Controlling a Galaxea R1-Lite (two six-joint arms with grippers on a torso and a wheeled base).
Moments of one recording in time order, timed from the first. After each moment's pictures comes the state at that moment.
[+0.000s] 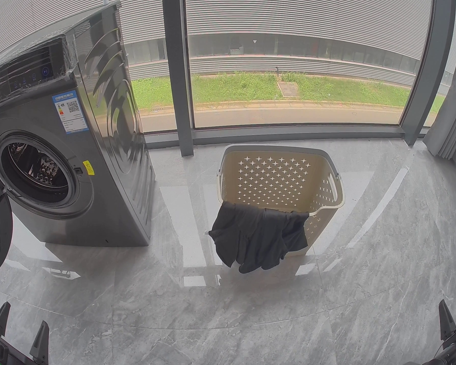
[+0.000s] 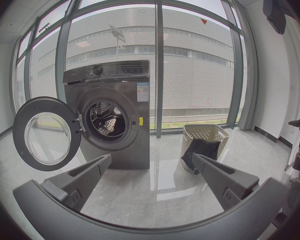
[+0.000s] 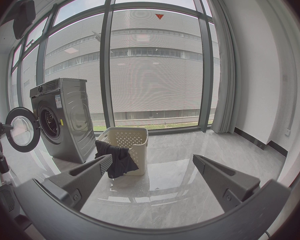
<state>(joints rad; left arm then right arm) -0.01 0.02 -0.02 0.00 0.02 -0.01 -0.01 0.02 -0.02 -0.02 -0.02 0.01</state>
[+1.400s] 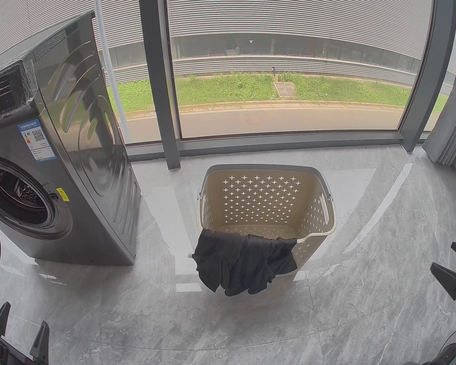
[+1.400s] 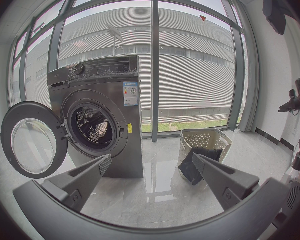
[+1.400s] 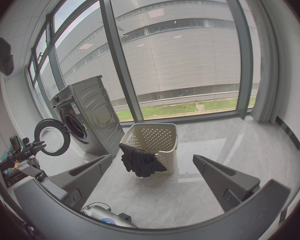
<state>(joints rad) -0.01 0.02 -0.02 0.00 0.02 -0.01 0.16 0.65 -0.33 -0.11 0.18 0.09</state>
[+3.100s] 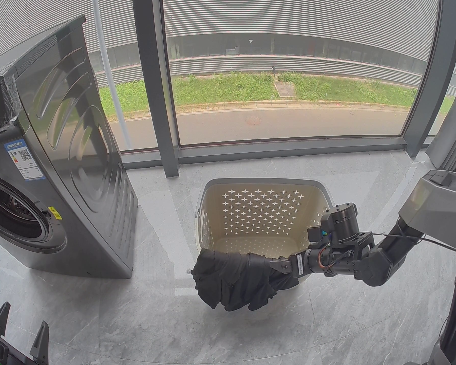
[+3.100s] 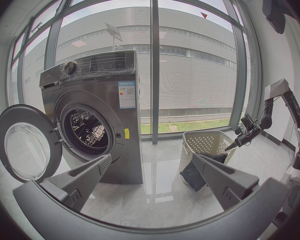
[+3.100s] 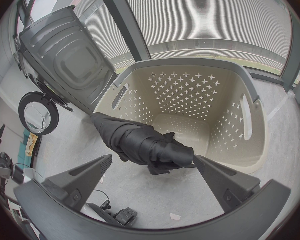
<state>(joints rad) 0.00 0.02 -0.02 0.00 0.02 0.00 0.48 2.19 -0.81 -0.70 0.09 0.16</state>
